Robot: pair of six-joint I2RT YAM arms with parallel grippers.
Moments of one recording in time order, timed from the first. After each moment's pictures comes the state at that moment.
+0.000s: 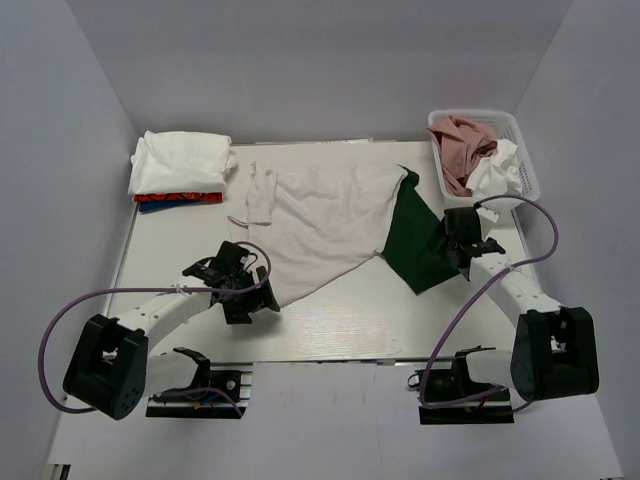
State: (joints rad) left arm -0.43 1.20 0.56 -0.55 0.19 -0.72; right arm 0.17 1.27 0.72 -0.35 0.38 0.60
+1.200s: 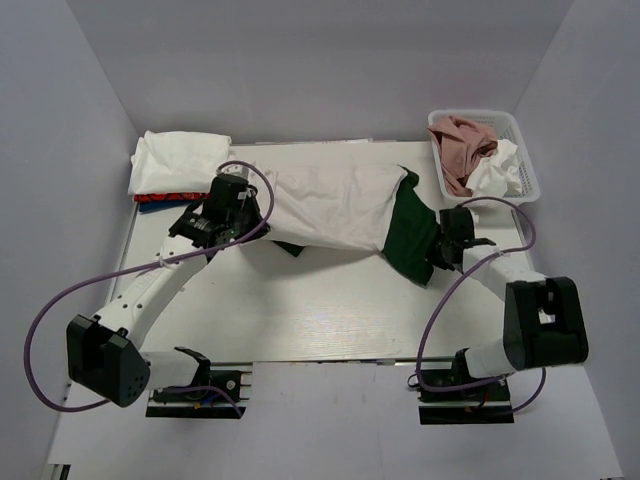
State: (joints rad) left arm -0.43 1.27 1.11 -0.57 -0.05 -0.61; right arm 0.15 1.44 0.70 -0.24 0.12 0.54
